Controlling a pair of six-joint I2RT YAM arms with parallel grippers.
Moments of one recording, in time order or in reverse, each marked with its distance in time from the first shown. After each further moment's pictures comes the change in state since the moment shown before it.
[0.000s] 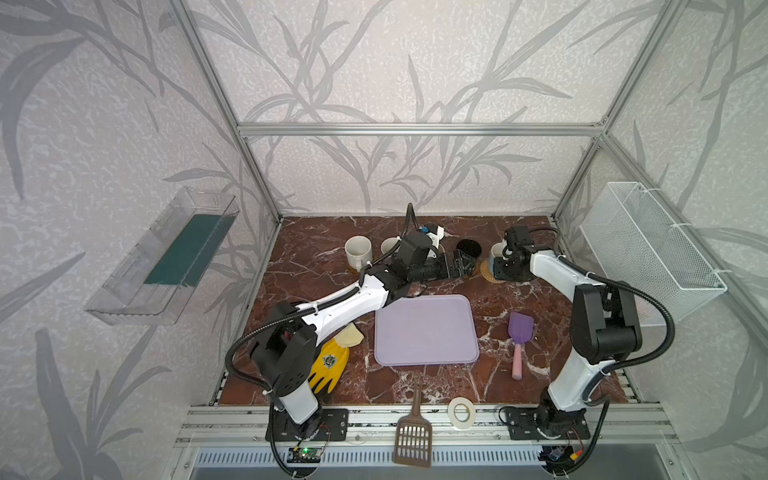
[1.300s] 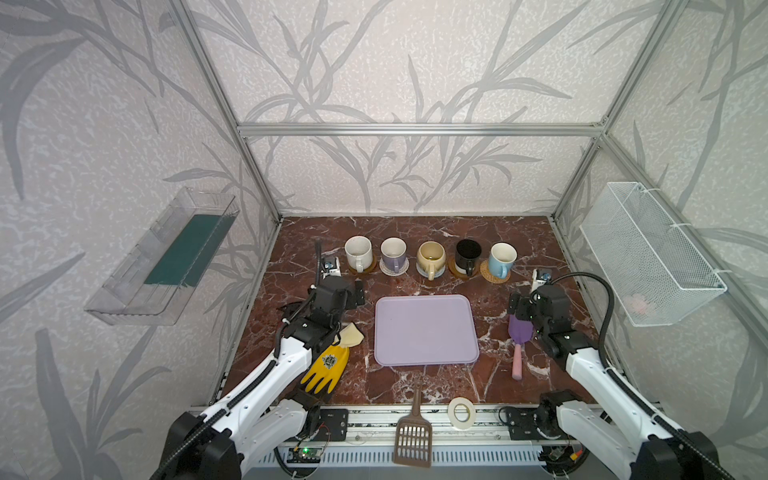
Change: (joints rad) left arm 0.374 -0.710 -0.718 -0.148 -0.752 0.549; right arm 0.030 -0.887 -0.876 0.552 0.210 -0.081
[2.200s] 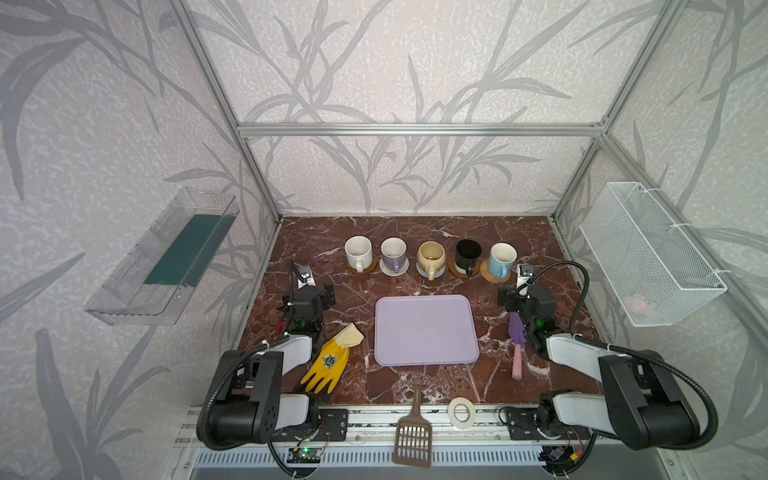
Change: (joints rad) left arm 0.372 0.366 -0.251 0.792 0.103 0.253; right arm -0.006 0.405 -0.053 0.646 -0.063 -0.164
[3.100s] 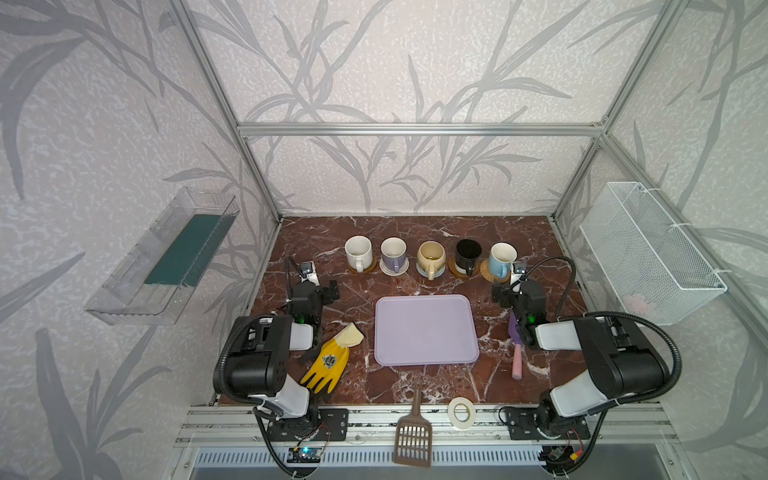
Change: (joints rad) left arm 0.049 0.225 0.045 0.200 0.207 -0.034; right arm -0.001 0.251 0.043 0.192 0.005 -0.010
